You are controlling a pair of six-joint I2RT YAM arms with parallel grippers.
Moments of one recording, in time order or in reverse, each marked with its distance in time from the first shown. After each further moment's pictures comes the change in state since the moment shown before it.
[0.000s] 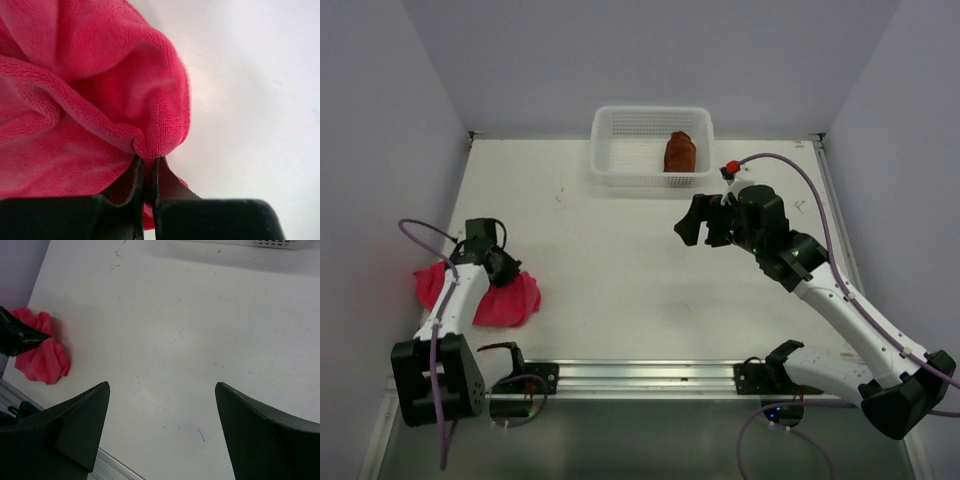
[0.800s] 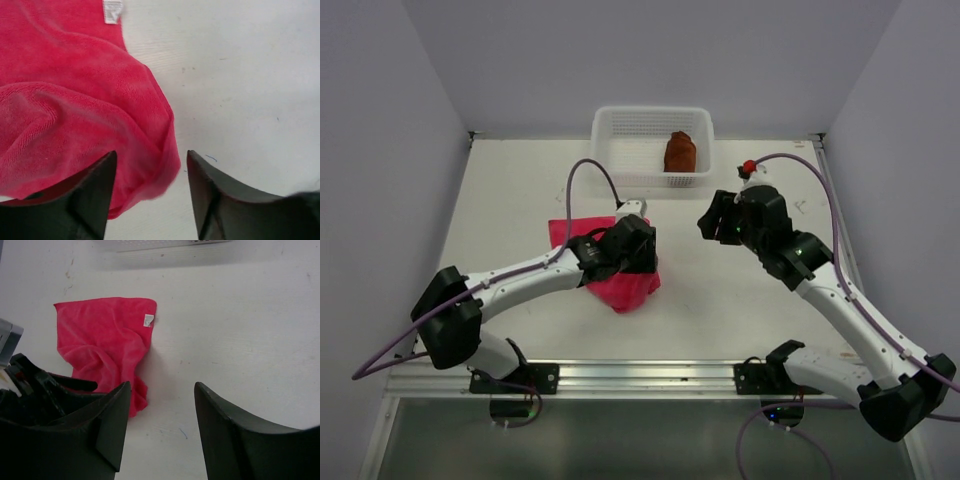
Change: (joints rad) left arm -1.143 0.300 0.405 0.187 -0.186 -0.057; right arm -0.032 -0.013 0.000 -0.078 0.171 0.067
